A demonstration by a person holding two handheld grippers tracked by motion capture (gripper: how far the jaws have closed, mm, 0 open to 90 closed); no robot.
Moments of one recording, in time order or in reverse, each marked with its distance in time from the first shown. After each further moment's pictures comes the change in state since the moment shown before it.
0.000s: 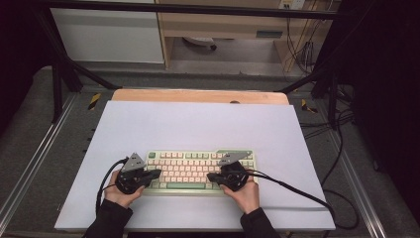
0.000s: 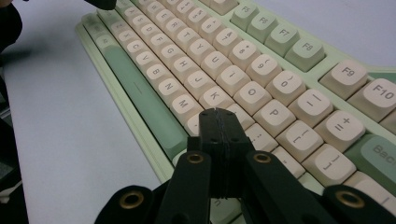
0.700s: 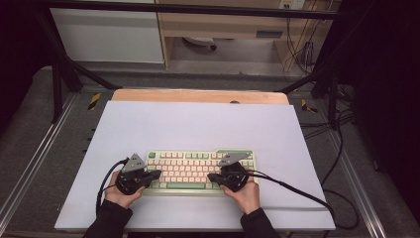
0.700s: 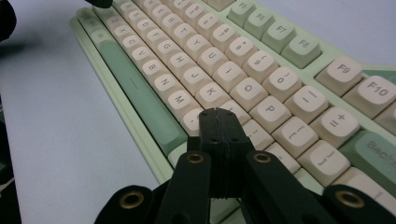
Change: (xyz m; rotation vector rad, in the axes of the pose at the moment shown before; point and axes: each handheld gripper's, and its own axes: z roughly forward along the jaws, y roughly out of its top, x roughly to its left) left arm 0.000 -0.002 0.001 0.004 -0.004 0.001; right arm 0.000 -0.001 -0.003 0.005 -0.024 -0.014
